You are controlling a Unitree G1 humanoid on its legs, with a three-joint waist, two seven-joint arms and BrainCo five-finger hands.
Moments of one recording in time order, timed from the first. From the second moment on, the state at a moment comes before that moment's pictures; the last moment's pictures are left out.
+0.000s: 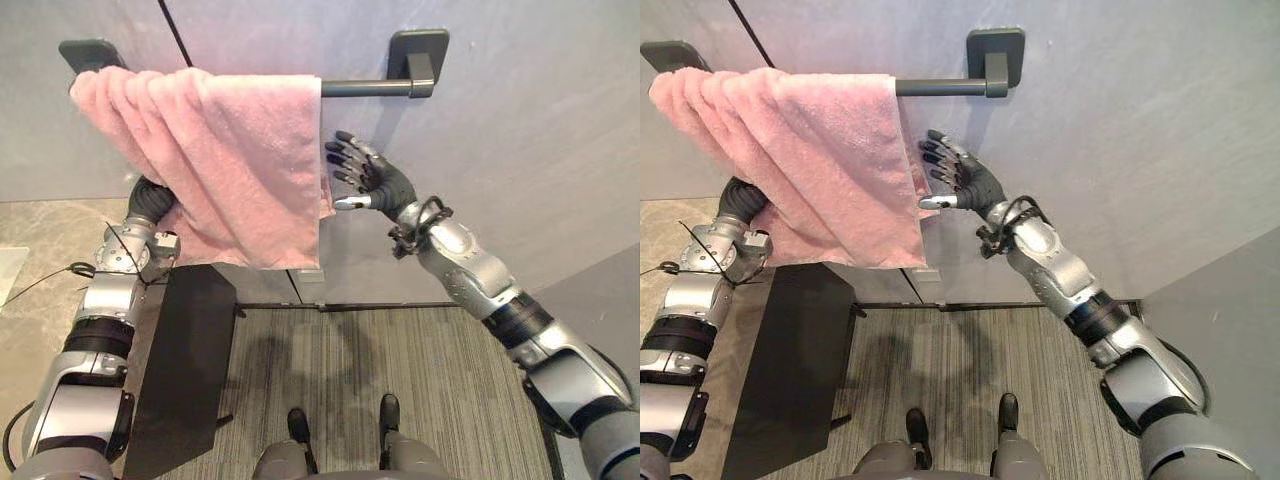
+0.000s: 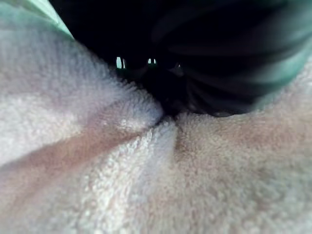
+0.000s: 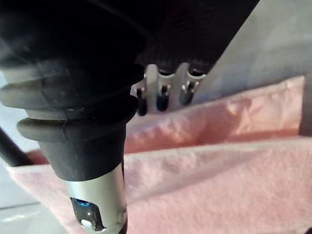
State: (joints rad) left arm -0.59 0.70 -0.09 0.61 -0.36 -0.14 -0.03; right arm -0.83 -0.41 0.61 0.30 0.76 -0.06 0.08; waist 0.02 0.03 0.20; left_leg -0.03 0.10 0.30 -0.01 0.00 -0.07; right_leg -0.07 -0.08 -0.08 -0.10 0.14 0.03
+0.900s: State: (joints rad) left arm -0.61 0.67 -0.03 0.62 -0.36 -0.14 0.03; right arm -0.98 -0.20 0.48 0.45 0.43 -0.07 -0.04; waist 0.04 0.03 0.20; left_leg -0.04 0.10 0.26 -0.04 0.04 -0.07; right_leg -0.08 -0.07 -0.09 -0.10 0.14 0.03
